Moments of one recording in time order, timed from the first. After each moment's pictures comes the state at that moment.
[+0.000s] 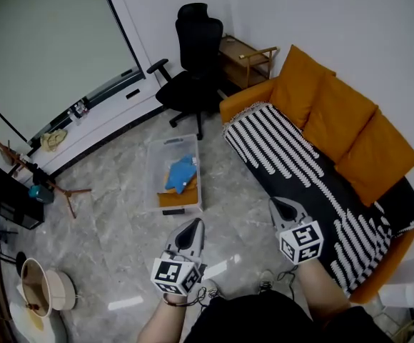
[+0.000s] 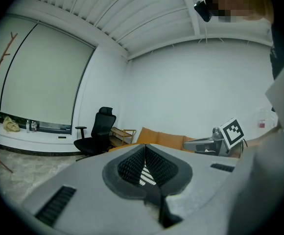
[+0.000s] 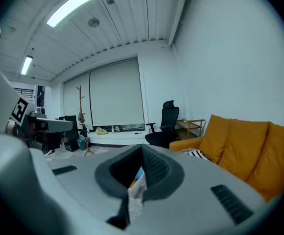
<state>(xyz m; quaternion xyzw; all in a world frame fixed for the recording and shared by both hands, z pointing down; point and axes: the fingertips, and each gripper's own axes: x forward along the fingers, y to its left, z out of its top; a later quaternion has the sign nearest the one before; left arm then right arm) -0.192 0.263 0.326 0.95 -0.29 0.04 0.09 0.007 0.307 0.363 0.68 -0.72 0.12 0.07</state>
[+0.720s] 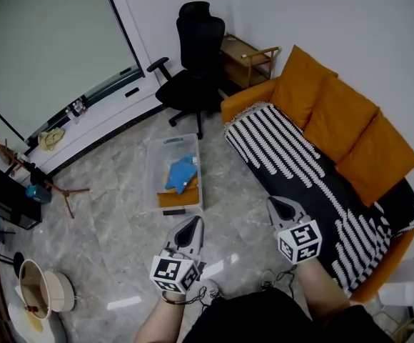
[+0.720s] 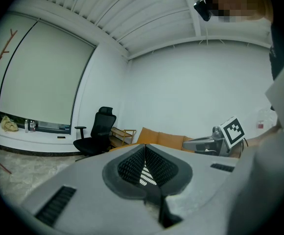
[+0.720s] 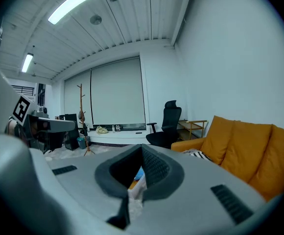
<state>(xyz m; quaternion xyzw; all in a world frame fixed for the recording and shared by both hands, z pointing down) -0.207 0.238 0.326 0.95 -0.29 0.04 0.09 -0.015 0.284 0.359 0.67 -0.73 0.11 0.08</state>
